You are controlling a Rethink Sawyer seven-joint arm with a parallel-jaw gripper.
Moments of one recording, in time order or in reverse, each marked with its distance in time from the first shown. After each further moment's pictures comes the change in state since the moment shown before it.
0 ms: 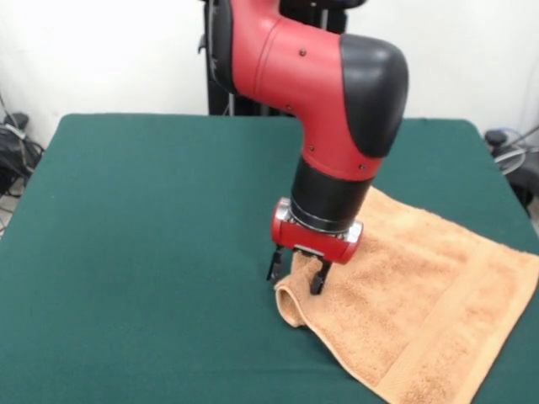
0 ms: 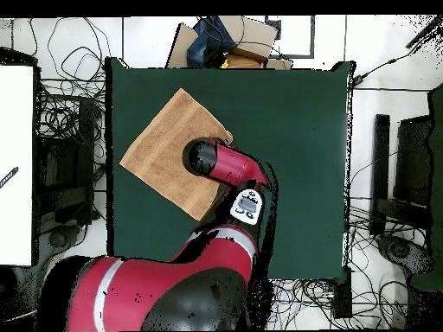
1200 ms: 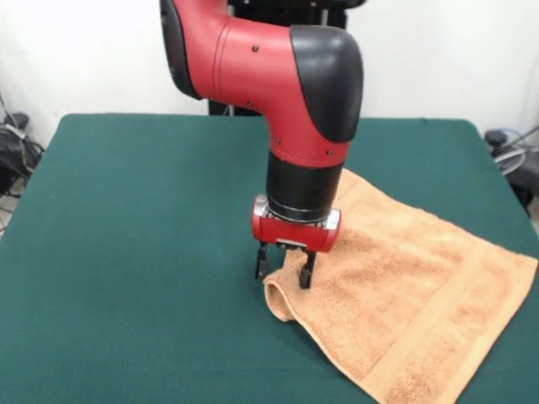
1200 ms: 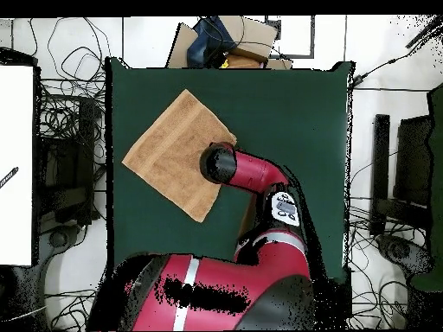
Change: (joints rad) arm -0.181 -0.086 0.190 0.076 -0.242 -0.053 0.000
